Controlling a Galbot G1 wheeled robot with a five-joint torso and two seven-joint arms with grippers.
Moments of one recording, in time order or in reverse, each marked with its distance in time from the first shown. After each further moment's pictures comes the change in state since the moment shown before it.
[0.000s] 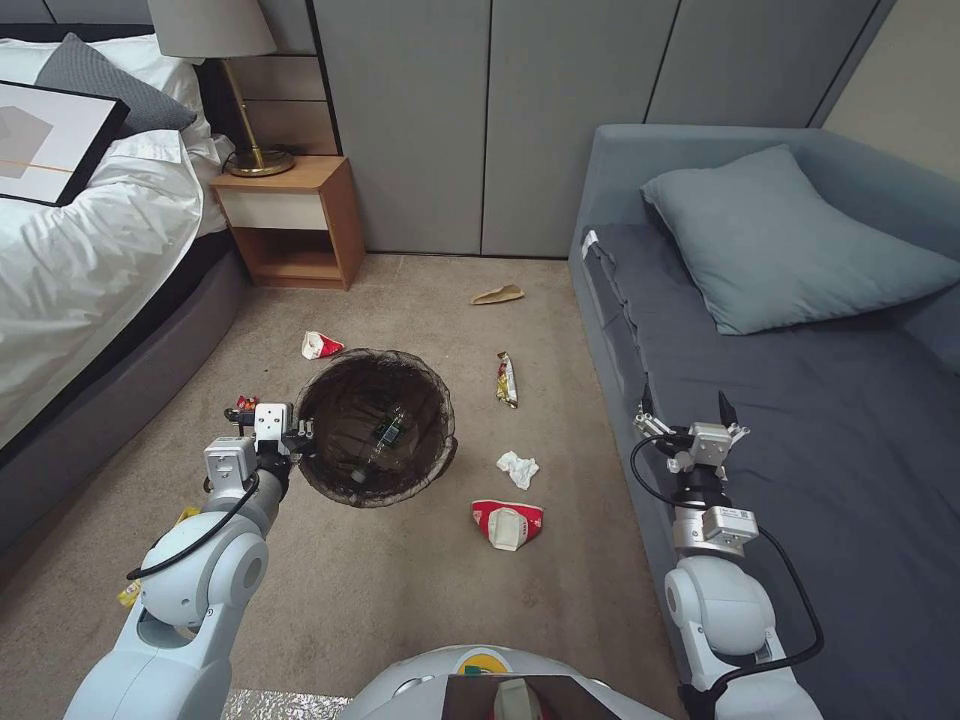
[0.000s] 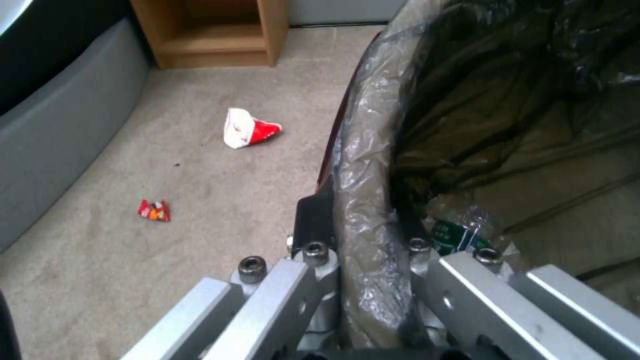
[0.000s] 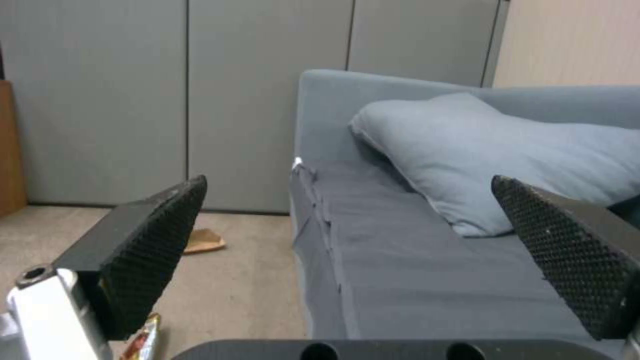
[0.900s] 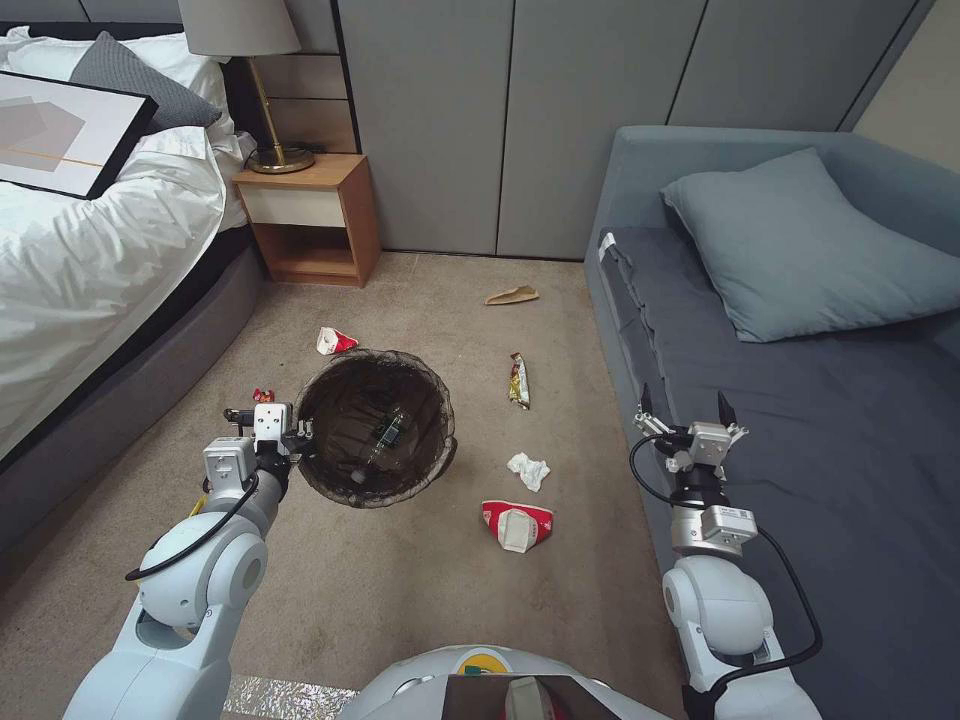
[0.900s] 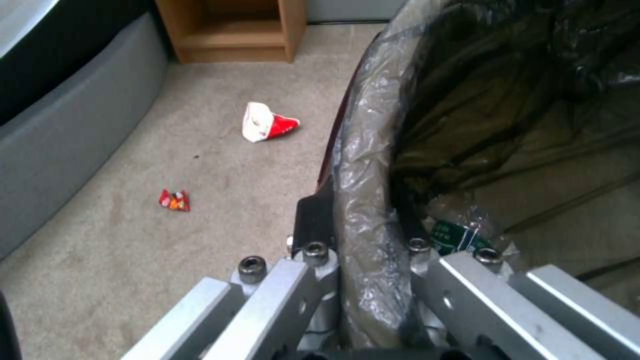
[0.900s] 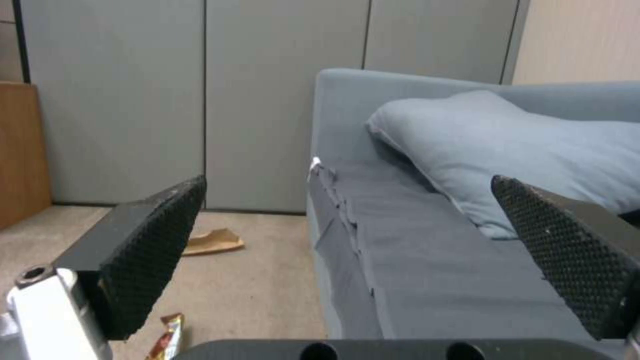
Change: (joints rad) left arm 0.002 -0.001 -0.002 -0.004 0.000 0.004 0.000; right arm -0.002 -0.002 -0.010 0.005 0.008 -0.008 0.013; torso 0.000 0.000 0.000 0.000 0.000
